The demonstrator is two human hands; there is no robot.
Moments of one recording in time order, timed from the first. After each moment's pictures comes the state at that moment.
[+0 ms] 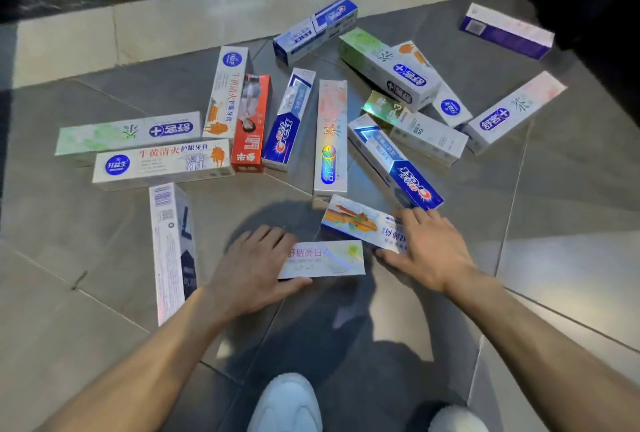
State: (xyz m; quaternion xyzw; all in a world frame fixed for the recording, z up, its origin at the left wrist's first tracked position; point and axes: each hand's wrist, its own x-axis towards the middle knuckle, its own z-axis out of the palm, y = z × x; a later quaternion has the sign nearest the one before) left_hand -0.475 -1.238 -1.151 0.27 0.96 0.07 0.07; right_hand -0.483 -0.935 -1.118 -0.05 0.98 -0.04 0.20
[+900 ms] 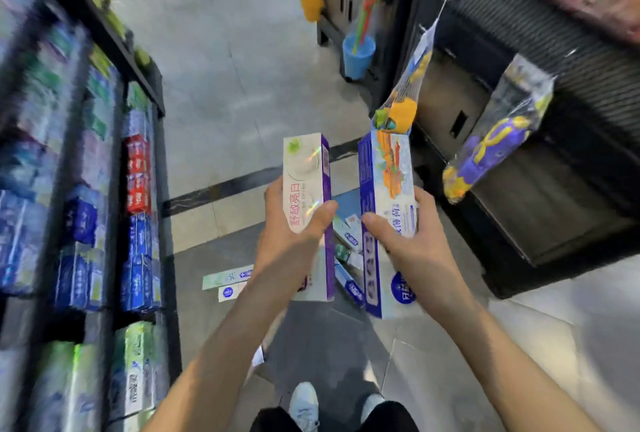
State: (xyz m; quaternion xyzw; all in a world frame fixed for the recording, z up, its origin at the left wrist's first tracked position) left_hand -0.500 -1.120 -0.409 -0.06 0.75 0.65 0.03; right_hand -0.478 -0.940 -0.414 0.13 0.73 -0.67 -0.01
